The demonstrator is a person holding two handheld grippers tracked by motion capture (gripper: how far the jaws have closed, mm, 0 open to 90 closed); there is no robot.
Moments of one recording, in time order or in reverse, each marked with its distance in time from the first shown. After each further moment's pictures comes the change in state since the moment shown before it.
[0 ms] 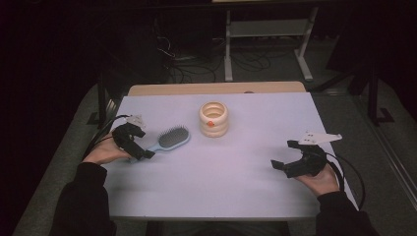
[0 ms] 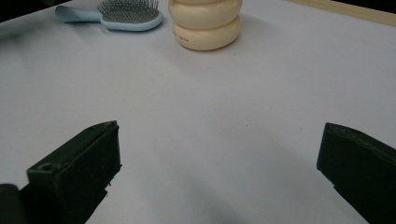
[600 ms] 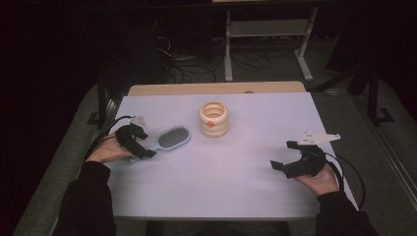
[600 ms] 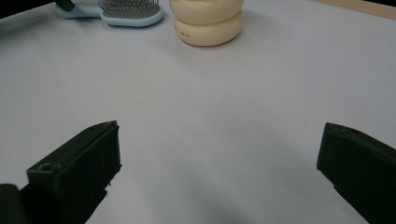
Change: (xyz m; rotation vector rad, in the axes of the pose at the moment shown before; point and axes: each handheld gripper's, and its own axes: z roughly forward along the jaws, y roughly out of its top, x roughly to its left) left arm 0.013 -0.004 0.018 0.035 -0.005 0.012; right arm 0.000 -0.001 0.002 0.014 0.007 0.003
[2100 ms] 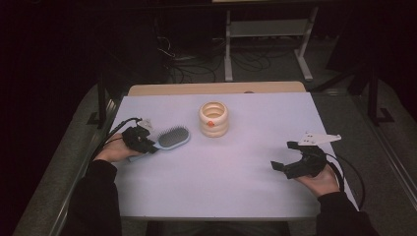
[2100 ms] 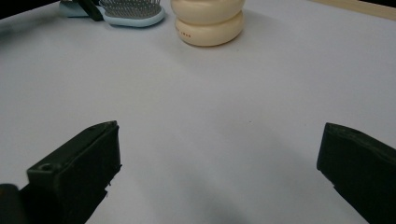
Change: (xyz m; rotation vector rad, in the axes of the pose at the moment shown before) left arm 0.000 0.006 0.021 0.067 0.055 0.051; right arm 0.001 -0.001 -0.002 -0.003 0.001 -0.002
